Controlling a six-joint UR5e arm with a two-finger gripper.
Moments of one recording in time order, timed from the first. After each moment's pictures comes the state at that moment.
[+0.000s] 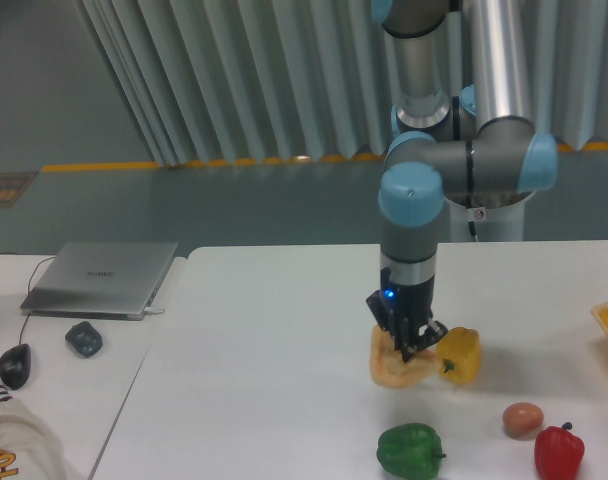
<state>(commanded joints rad) 2.21 -1.88 -1.48 -1.23 1.44 0.74</state>
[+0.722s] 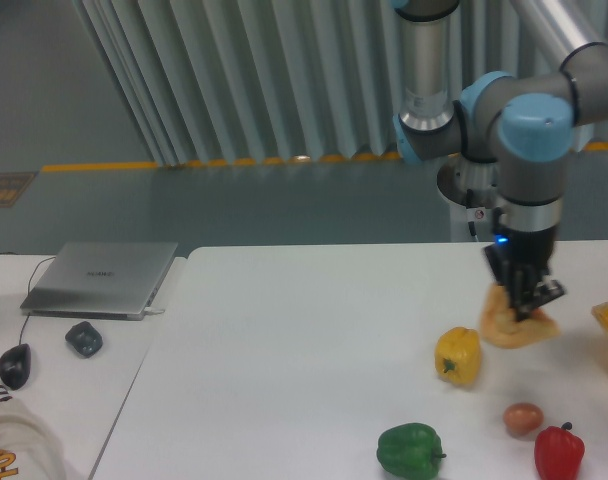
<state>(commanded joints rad) 2.50 -1.81 -1.48 -1.31 1.60 1.40</state>
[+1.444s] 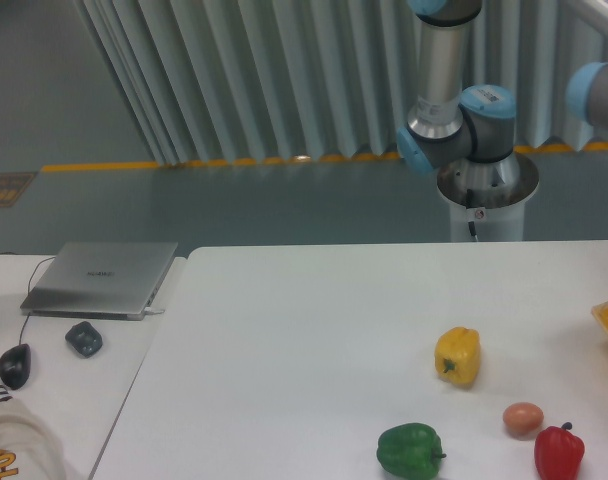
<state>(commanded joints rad) 2.75 -1.87 -1.48 -1.14 1.60 1.64</state>
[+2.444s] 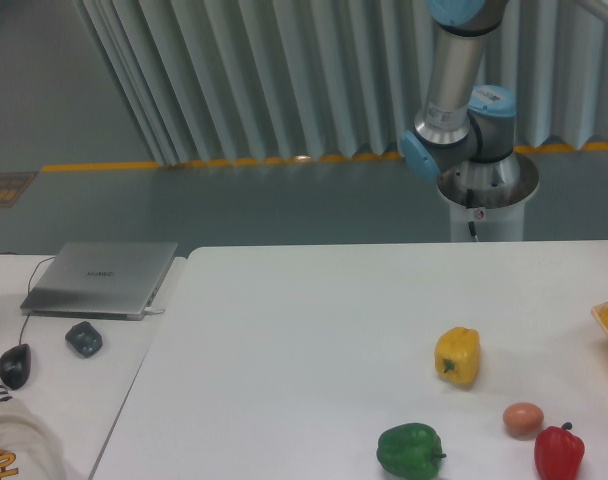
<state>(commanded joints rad) 2.77 -1.89 -1.48 -1.09 1.60 1.65</state>
